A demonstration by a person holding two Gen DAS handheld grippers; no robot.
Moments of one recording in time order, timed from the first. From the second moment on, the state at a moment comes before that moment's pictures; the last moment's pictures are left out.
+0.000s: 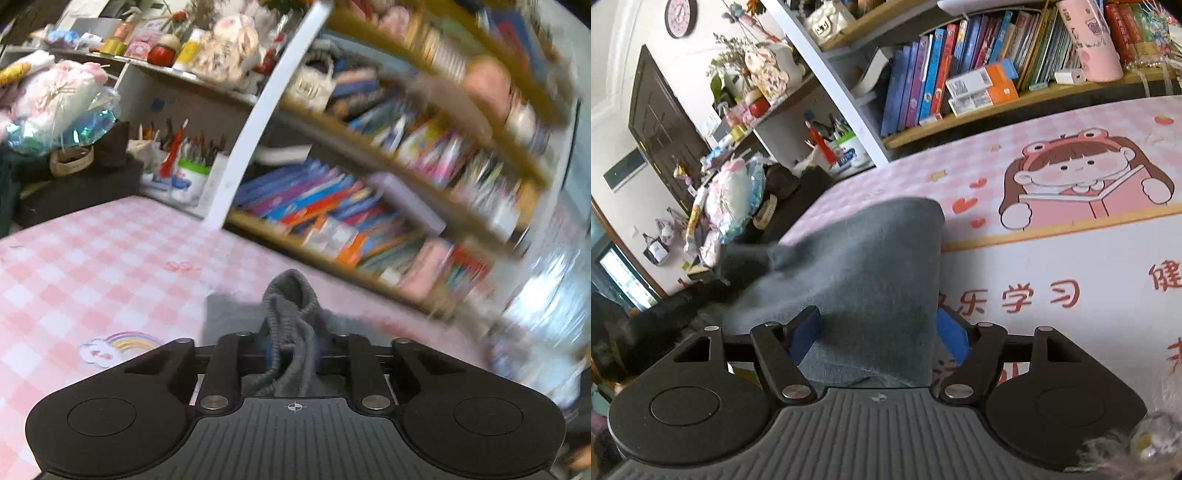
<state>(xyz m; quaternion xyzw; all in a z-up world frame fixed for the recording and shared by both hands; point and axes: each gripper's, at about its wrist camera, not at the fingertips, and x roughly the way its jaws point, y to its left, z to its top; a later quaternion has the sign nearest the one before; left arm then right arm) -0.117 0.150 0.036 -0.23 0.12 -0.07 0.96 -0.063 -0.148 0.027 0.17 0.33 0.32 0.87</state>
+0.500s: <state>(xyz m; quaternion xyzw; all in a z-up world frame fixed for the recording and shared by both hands) -0.132 0.203 -0.010 -0.37 0.13 -0.07 0.92 -0.059 -0.143 0.020 0.17 0.34 0.32 0.87</state>
